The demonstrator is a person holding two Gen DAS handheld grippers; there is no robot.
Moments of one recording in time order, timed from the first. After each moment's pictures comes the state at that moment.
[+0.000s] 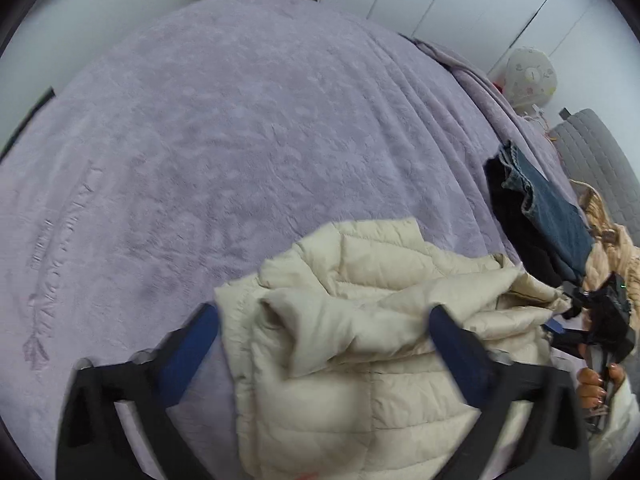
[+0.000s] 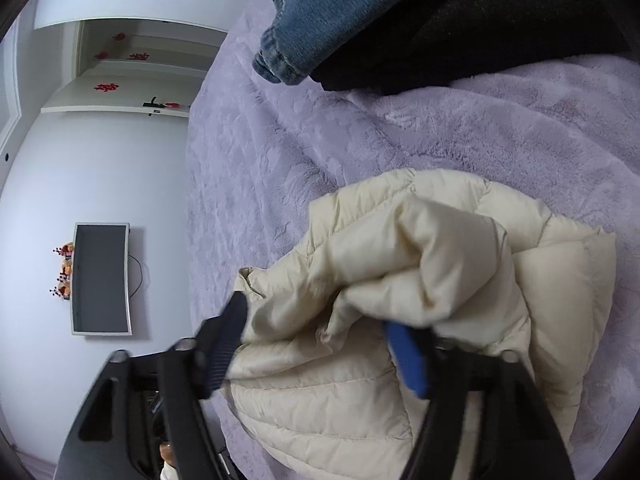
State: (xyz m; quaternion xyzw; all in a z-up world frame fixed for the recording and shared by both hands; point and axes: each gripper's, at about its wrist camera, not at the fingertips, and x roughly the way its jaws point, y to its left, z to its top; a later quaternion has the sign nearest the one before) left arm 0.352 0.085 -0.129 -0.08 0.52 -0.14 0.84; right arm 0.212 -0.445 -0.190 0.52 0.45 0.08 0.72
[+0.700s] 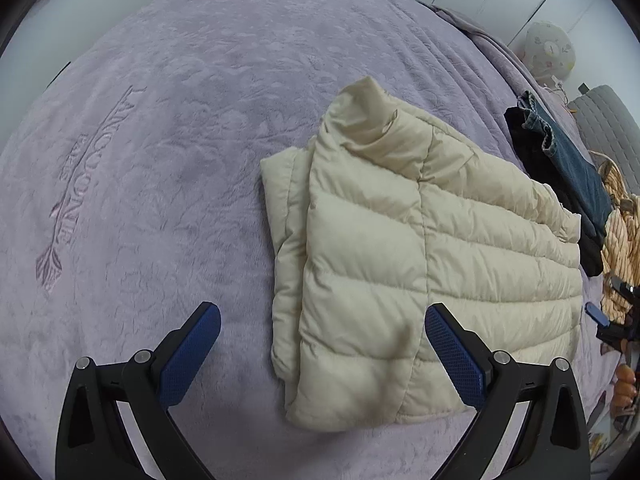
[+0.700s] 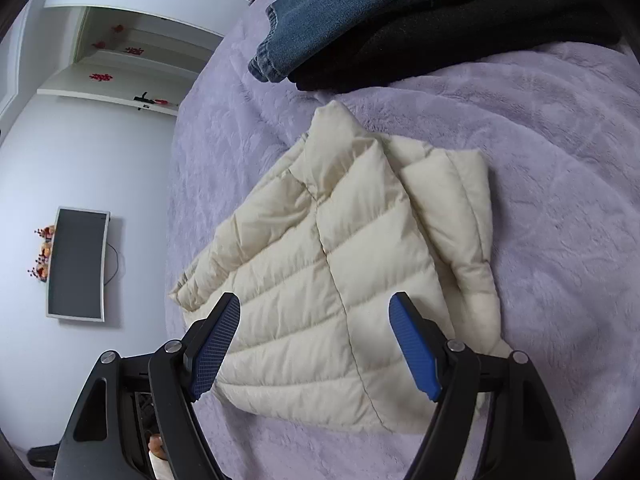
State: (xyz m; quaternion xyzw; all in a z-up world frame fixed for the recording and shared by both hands) left arm 0.274 0.112 -0.173 -0.07 0.58 -0.12 0.80; right arm 0.106 -0.441 -0.161 0.48 0.46 0.04 0.74
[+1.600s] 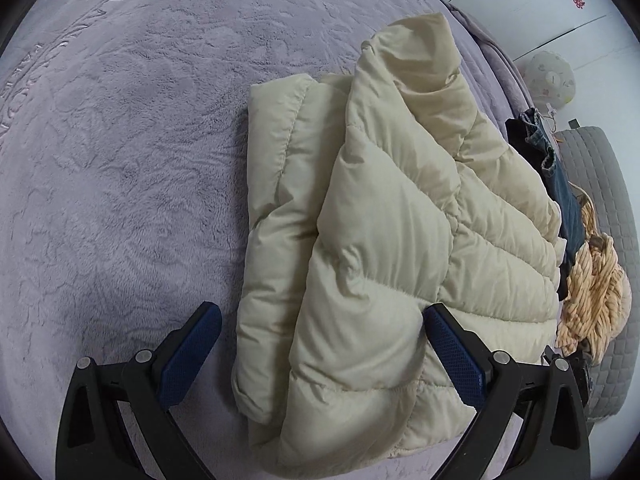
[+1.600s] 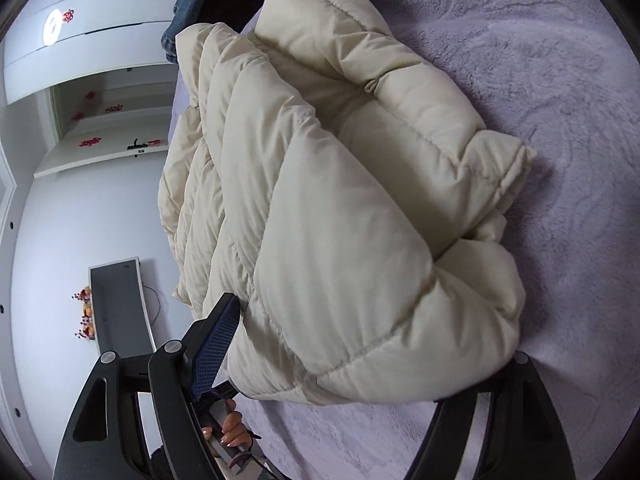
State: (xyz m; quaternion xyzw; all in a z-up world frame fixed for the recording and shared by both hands) left arm 0.295 0.110 -0.237 -0.18 0.62 -0.16 0.75; right arm 0.054 -0.403 -0.269 0.64 0.43 0.03 0.64
